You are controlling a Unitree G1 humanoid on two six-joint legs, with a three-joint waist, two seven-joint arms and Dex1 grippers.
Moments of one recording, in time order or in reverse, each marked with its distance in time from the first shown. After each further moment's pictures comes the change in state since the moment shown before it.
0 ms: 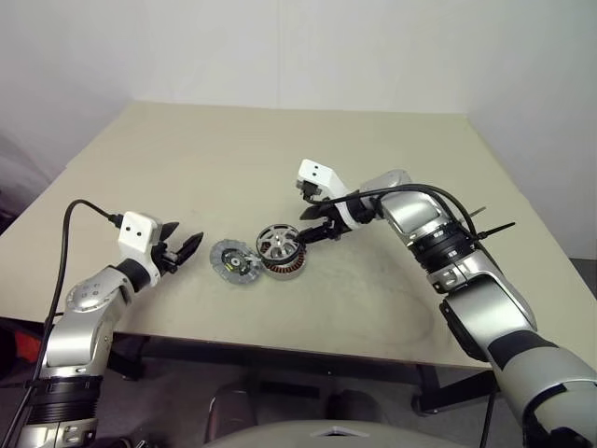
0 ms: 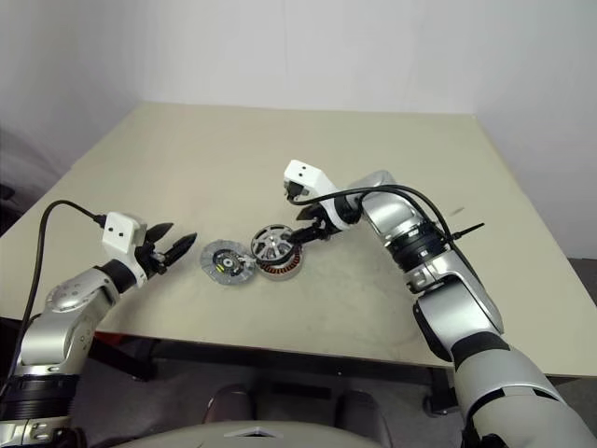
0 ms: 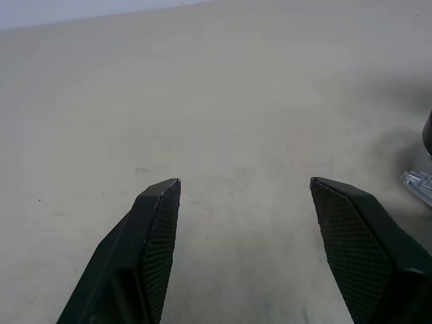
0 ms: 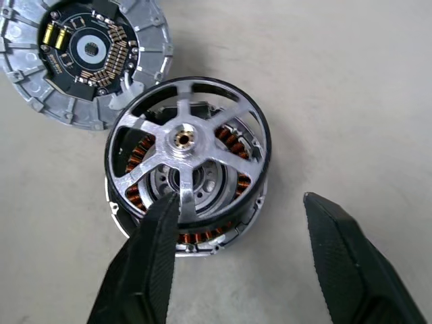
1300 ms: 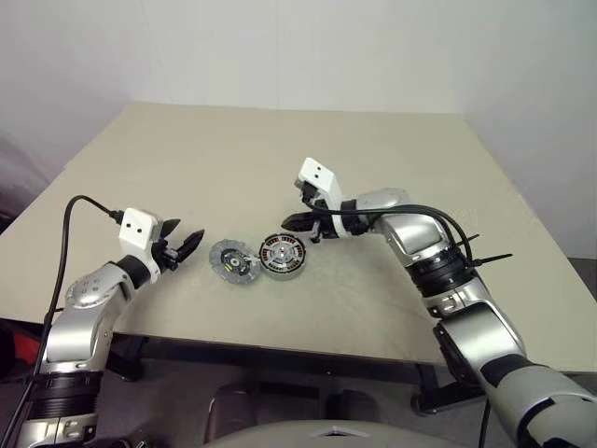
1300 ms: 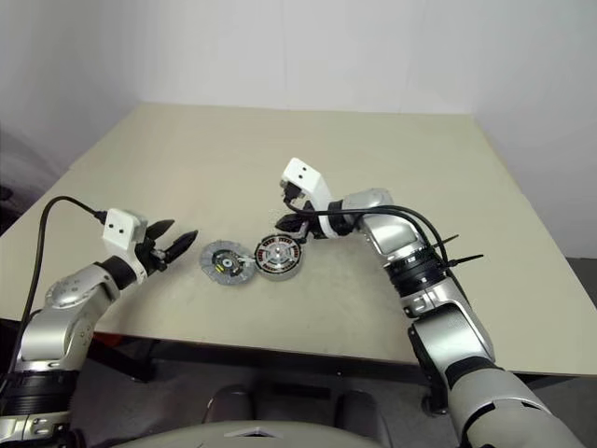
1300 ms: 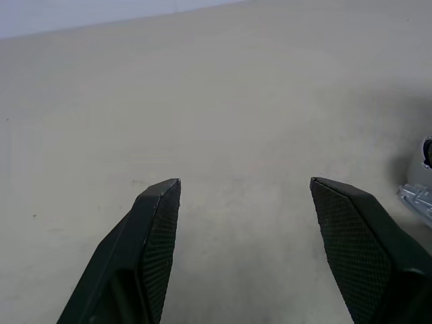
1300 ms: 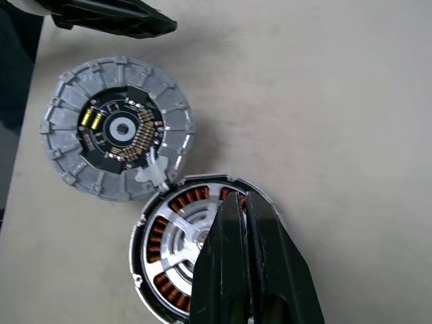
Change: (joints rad) left arm -0.022 0.008 -0.001 0.010 0.001 0.000 -0.021; right arm 0.162 0.075 -0.118 -0.159 0.088 -0.058 -0.139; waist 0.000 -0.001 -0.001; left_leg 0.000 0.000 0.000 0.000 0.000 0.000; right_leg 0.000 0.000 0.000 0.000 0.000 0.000
